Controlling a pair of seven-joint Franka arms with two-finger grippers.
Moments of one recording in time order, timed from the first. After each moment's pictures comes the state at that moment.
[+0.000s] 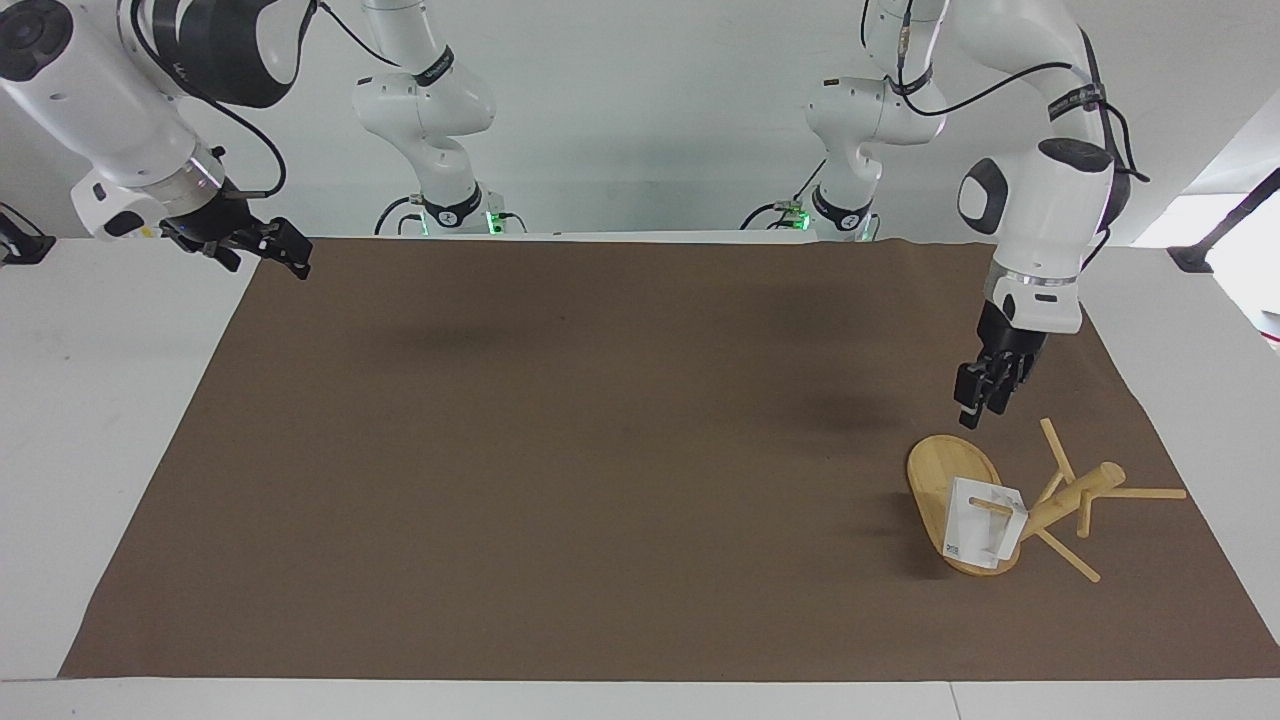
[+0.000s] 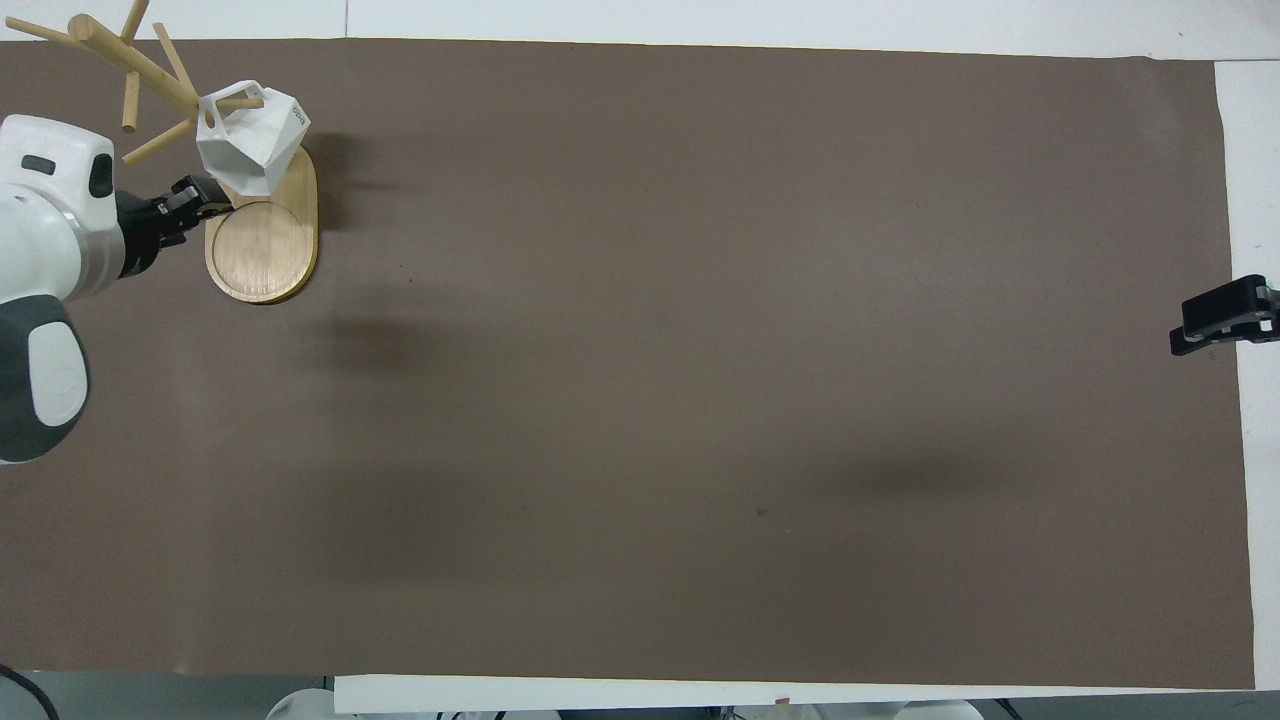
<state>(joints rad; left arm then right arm) -0.27 -0.09 0.16 -2.13 0.03 2.32 -0.51 0.02 -0.03 -0.20 -1.69 -0.02 1.46 -0.02</state>
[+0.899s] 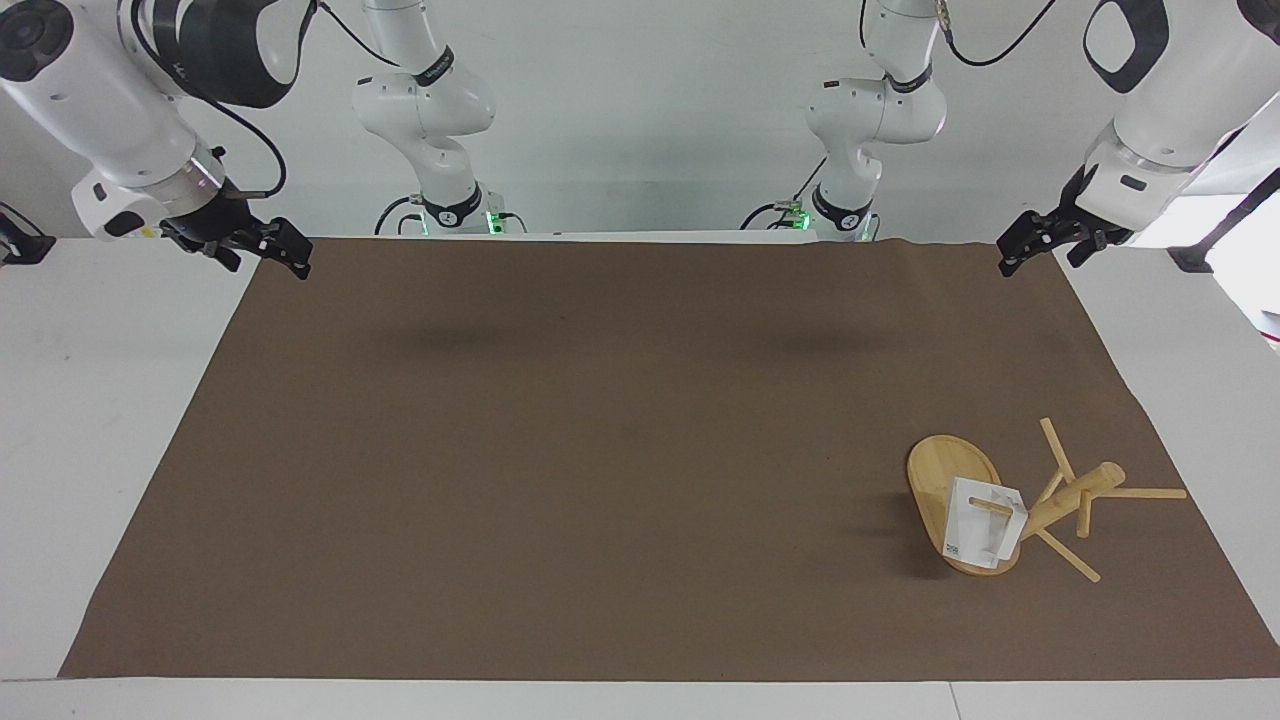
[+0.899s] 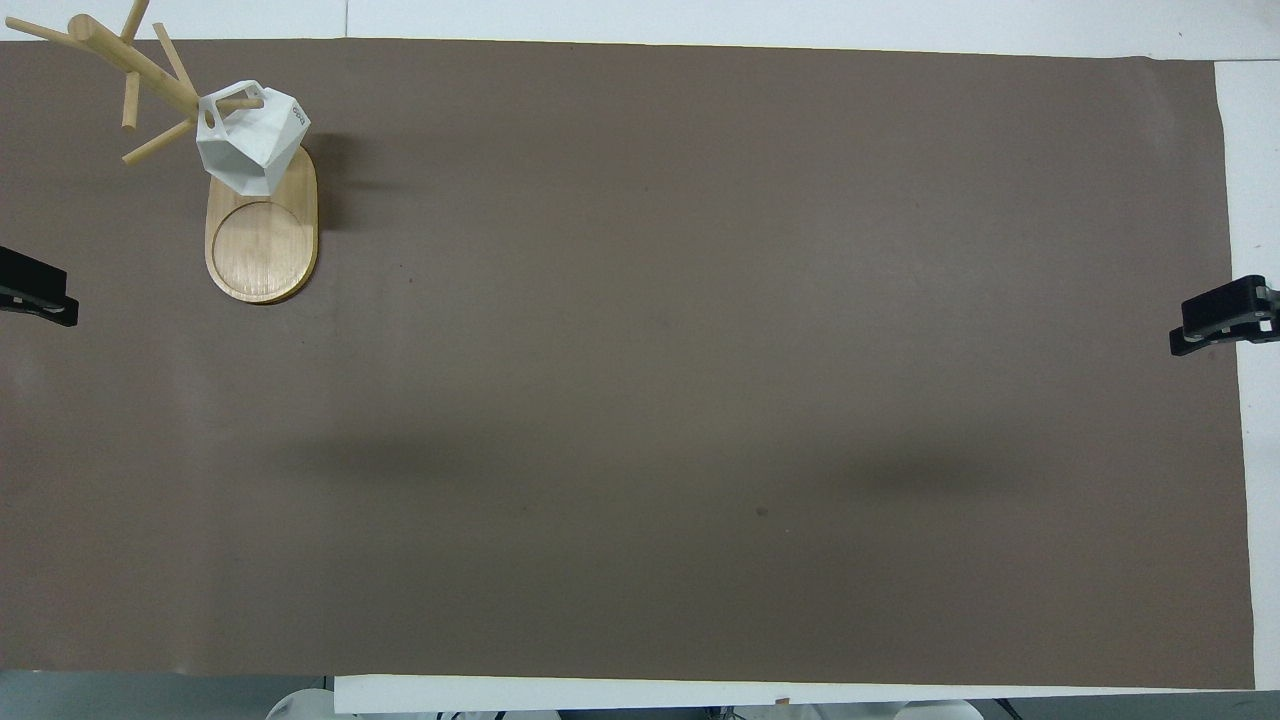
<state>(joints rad) -0.21 0.01 0.17 -1.58 0.05 1.43 -0.04 0.02 -0.03 -0.20 -1.69 -0.02 1.46 -0.02</state>
